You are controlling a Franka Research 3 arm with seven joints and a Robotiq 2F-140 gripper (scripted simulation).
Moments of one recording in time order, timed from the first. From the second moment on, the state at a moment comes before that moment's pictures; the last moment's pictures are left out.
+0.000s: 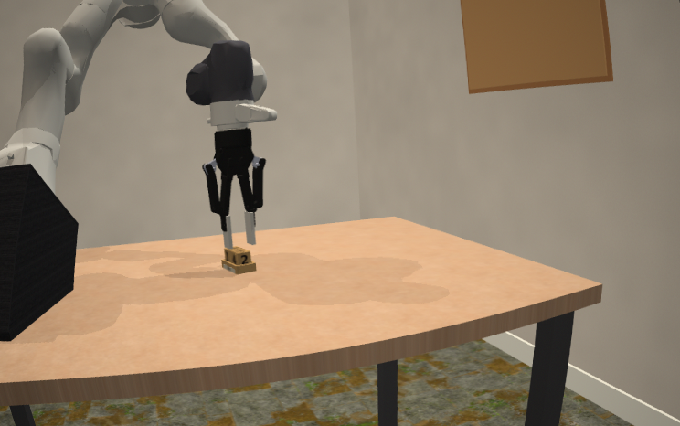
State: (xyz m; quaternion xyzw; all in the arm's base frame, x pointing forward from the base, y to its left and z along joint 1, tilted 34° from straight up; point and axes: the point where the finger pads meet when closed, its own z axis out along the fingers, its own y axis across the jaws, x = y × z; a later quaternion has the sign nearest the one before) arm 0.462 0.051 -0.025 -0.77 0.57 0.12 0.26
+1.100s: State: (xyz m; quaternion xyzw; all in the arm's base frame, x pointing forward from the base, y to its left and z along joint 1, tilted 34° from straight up) arm 0.463 0.062 -0.040 -0.76 0.58 0.12 0.26
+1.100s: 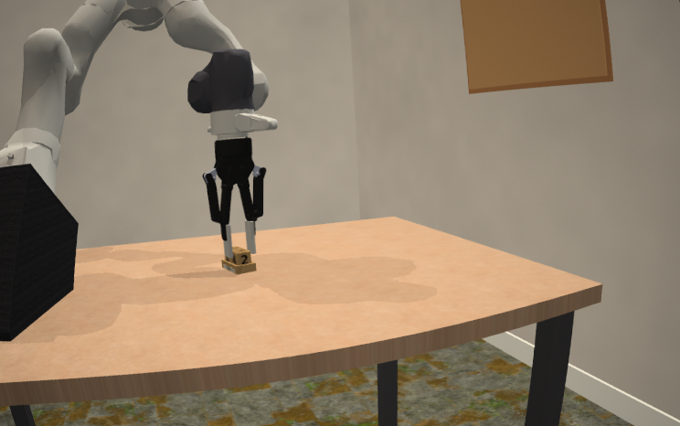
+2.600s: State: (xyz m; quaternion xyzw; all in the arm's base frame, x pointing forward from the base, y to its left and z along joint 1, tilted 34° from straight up) arm 0.465 0.068 -0.050 -0.77 0.57 0.12 0.26
